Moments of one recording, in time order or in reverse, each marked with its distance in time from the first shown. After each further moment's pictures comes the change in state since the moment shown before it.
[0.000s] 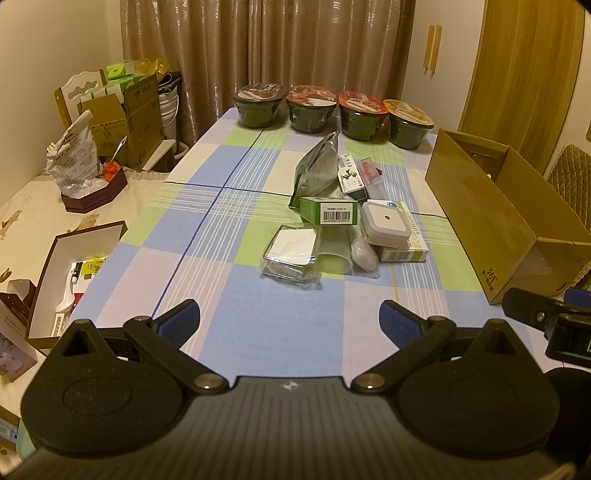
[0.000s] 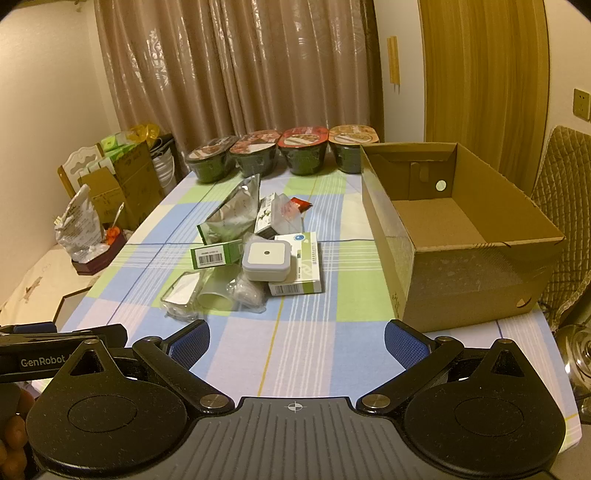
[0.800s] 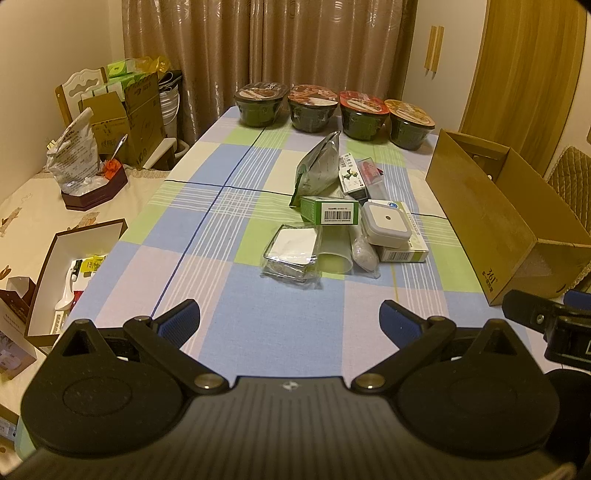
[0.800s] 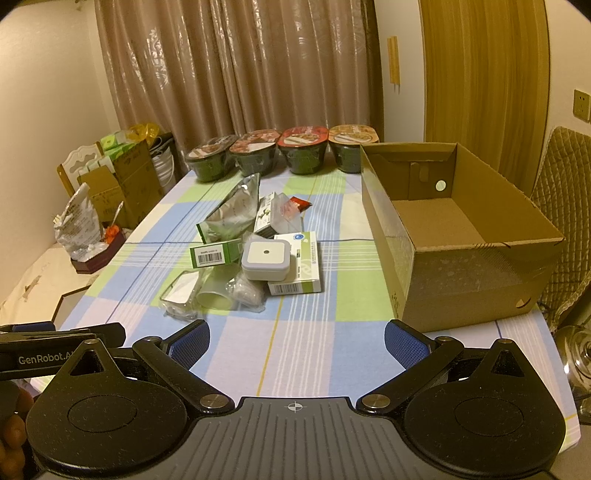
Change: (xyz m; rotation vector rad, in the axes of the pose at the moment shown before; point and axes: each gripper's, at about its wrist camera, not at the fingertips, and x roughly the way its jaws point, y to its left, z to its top) left arm 0.000 0.000 0.000 -0.004 0.002 0.002; right arm 0.000 -0.002 0.000 -0.023 0.003 0.018
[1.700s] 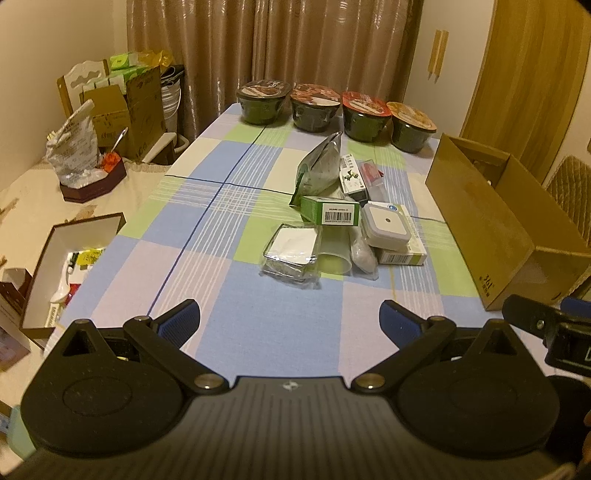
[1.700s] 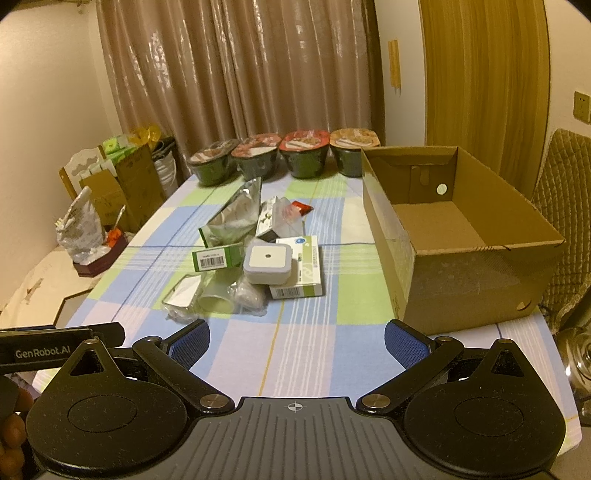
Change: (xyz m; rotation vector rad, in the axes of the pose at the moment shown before) left arm 0.001 0.007 0.001 -0.049 0.009 -0.025; right arm -0.002 -0.002 -0.001 -0.003 -0.019 0.010
